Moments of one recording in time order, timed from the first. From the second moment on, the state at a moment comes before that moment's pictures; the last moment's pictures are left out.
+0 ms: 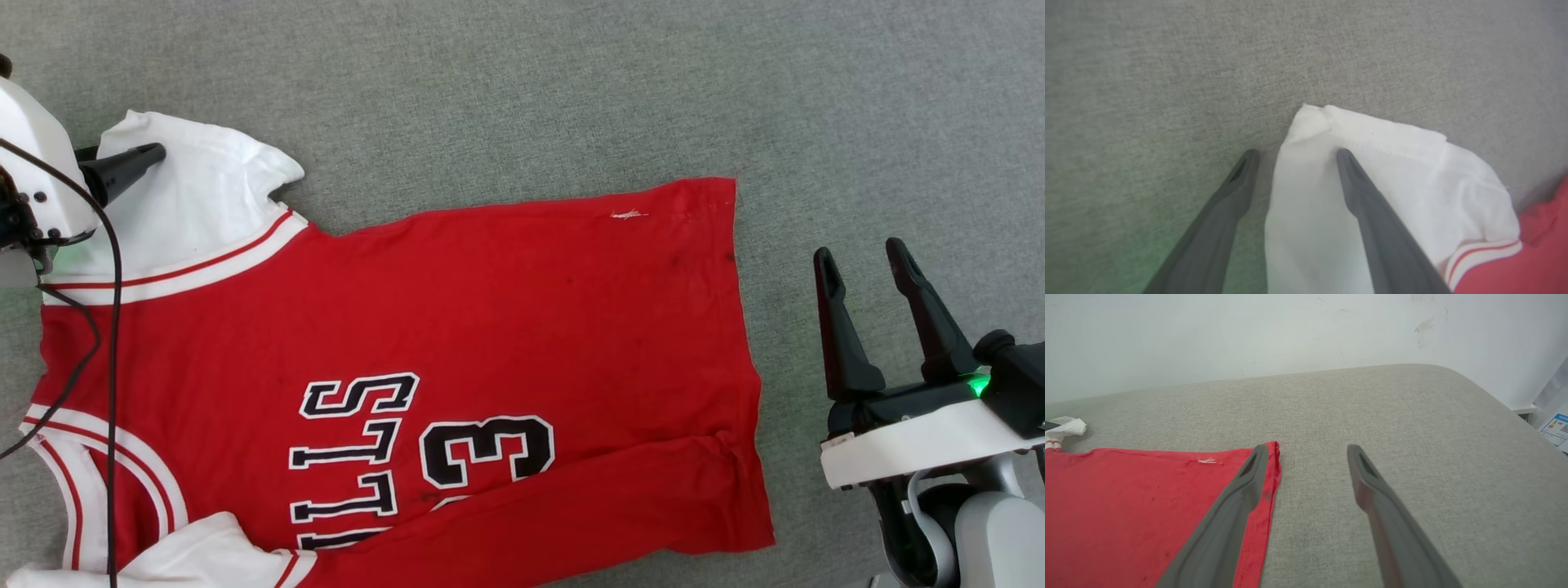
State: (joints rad) left arm -1.01 0.75 -0.62 0.66 -1.13 -0.13 0.67; right arm -0.14 -0.05 0.00 -0.16 0.21 0.13 -0.03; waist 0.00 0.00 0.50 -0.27
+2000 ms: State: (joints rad) left arm -0.96 0.71 -0.78 0.41 -1.12 -0.13 0.33; right arm -0.60 -0.28 0.02 0.25 0.38 0.13 0.84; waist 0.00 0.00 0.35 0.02
